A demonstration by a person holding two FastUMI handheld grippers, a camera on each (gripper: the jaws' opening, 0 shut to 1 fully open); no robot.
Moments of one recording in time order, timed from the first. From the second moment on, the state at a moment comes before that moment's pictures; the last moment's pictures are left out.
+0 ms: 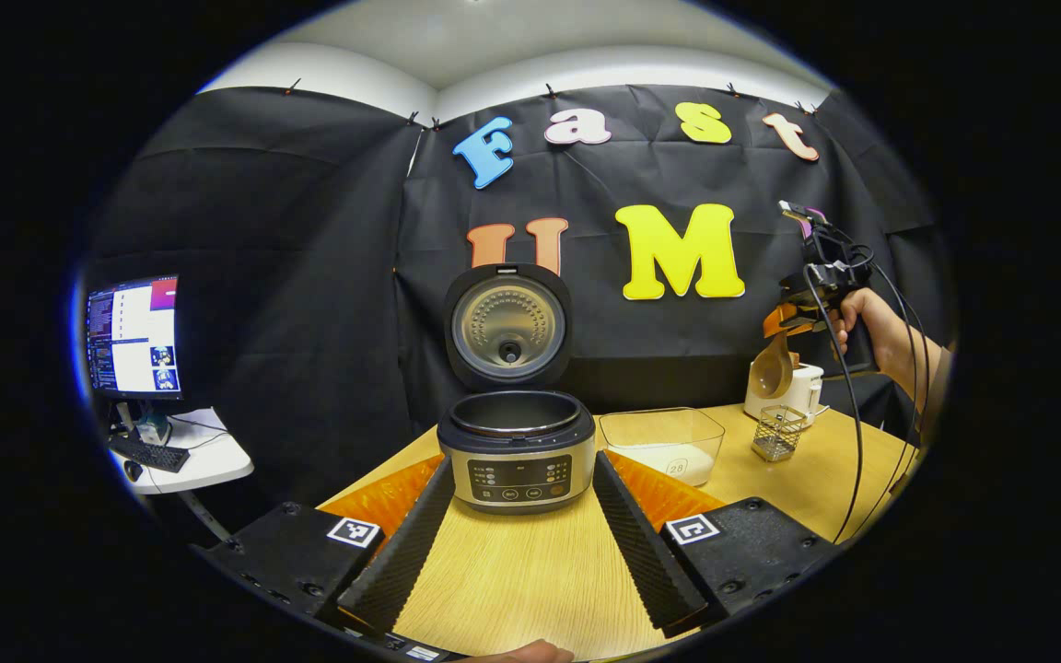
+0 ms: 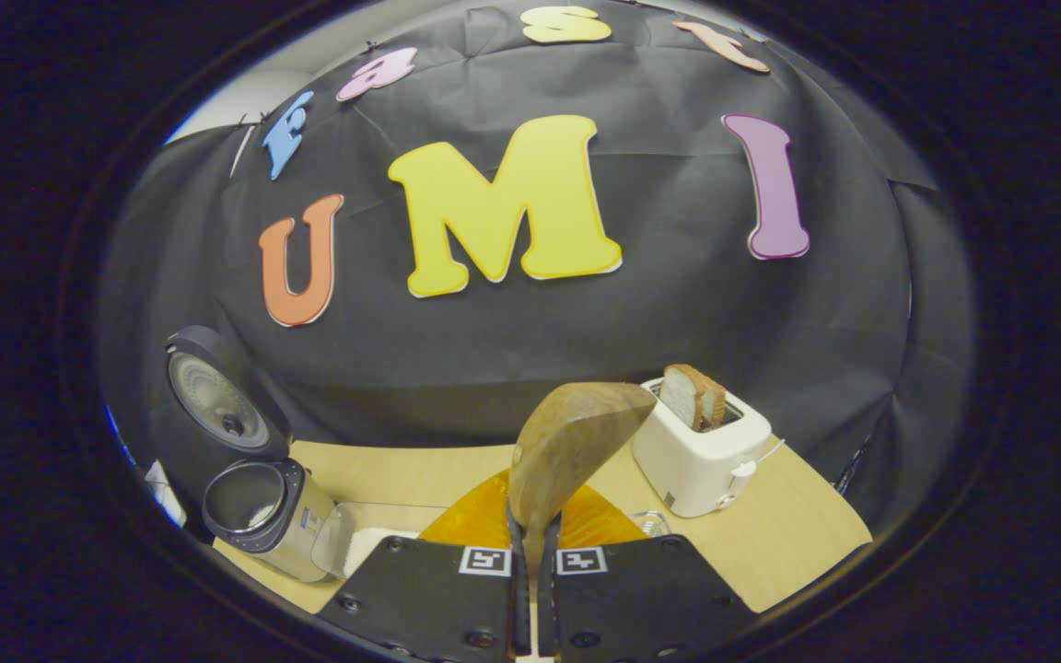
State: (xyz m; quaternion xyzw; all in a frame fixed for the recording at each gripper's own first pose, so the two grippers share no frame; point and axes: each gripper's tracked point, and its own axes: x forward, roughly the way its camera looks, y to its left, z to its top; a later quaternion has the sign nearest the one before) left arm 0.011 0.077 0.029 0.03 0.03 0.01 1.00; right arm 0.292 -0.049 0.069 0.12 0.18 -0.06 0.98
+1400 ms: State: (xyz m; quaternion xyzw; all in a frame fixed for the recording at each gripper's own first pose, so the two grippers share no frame) left arm 0.025 0.099 0.005 0.00 0.08 0.00 1.00; right arm 0.359 0.108 -0.055 -0.15 0.17 -0.11 0.97
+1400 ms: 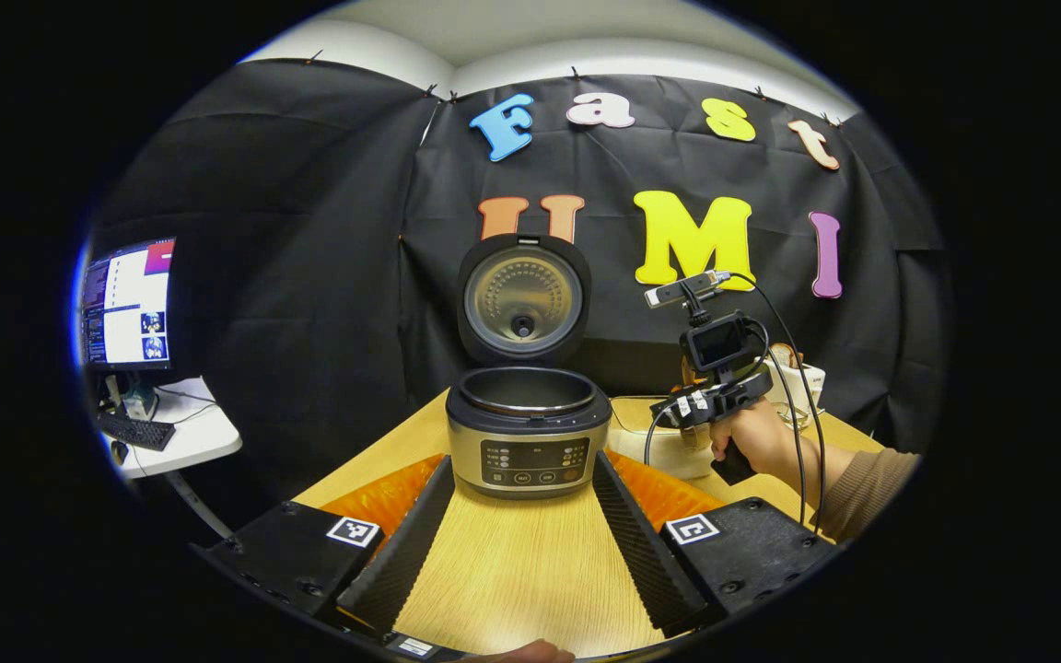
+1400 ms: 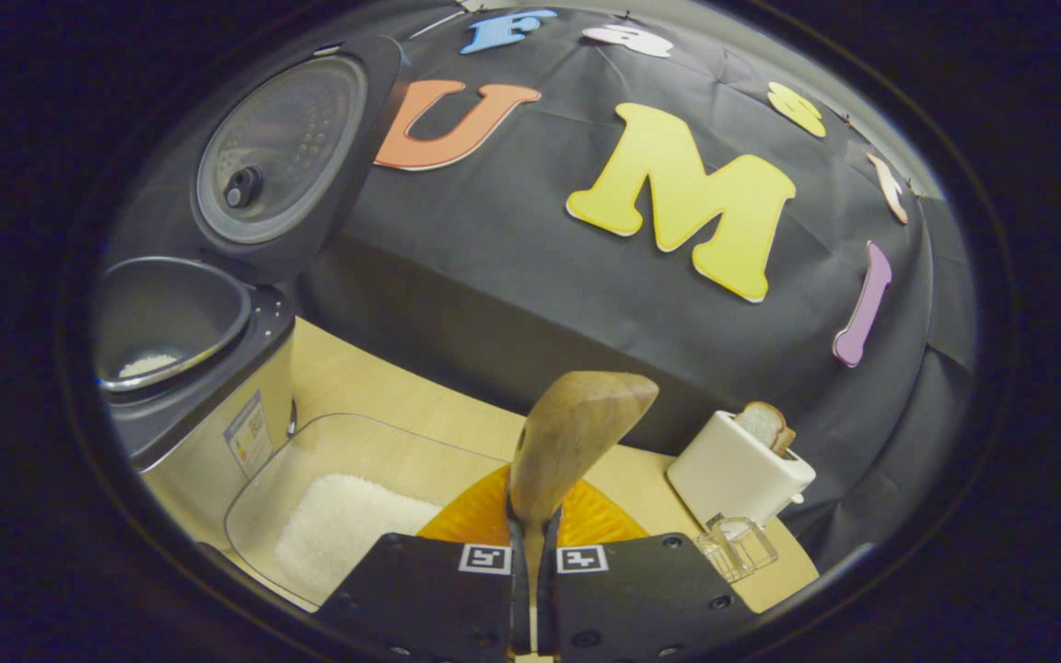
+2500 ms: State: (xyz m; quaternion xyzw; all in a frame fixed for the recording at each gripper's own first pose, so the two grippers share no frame) left arm 0.030 0.102 -0.005 -0.02 0.09 -0.01 1.00; right arm 0.346 0.156 -0.076 0.49 0.28 -0.01 0.83
